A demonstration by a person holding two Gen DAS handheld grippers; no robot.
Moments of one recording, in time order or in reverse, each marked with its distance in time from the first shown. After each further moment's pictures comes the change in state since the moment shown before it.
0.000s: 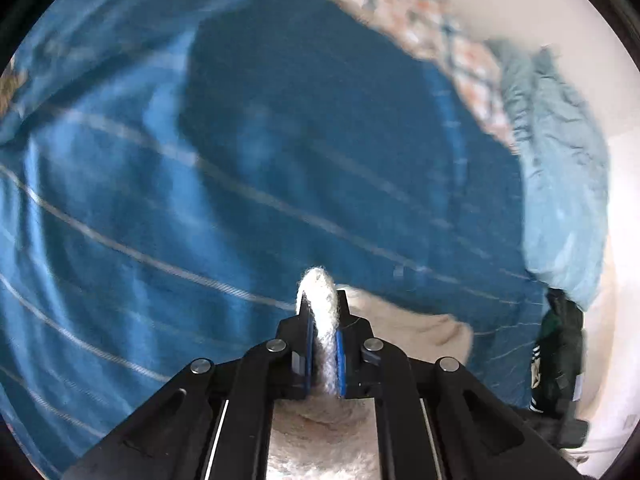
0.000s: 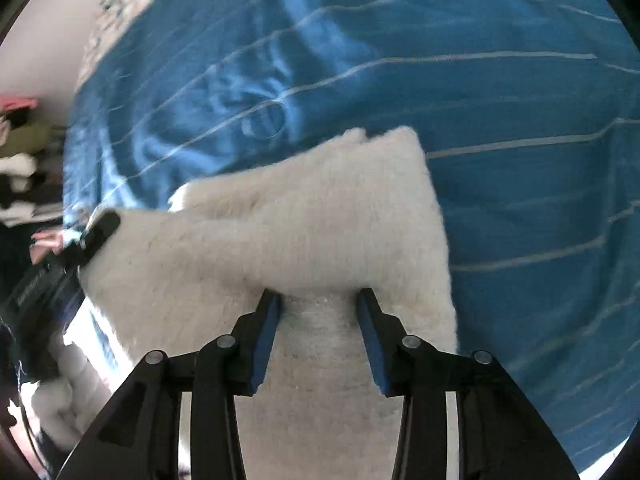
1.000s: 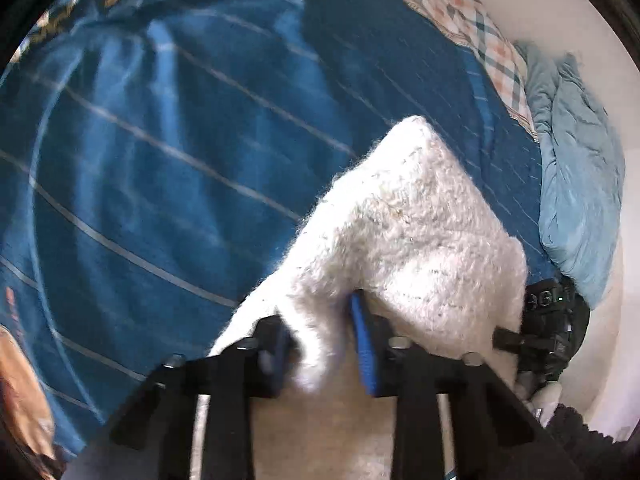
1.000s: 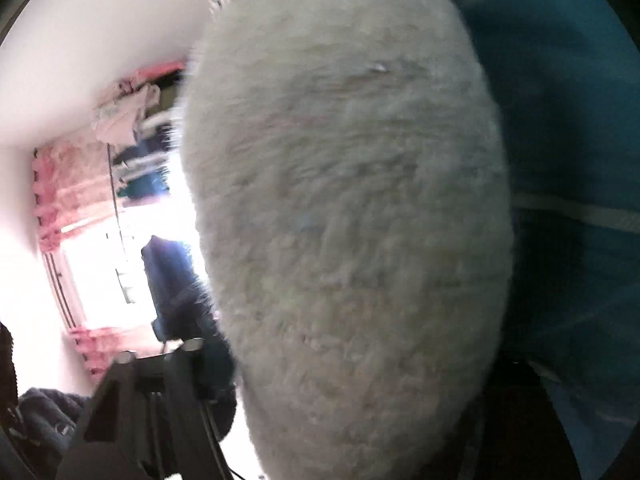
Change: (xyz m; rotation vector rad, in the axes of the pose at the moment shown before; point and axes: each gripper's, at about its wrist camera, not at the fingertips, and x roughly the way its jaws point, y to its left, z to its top) left arm -0.065 0.036 -0.096 -0.093 0.001 0.062; right arm 0.053 -0.041 -0.028 -0.133 0.264 0.793
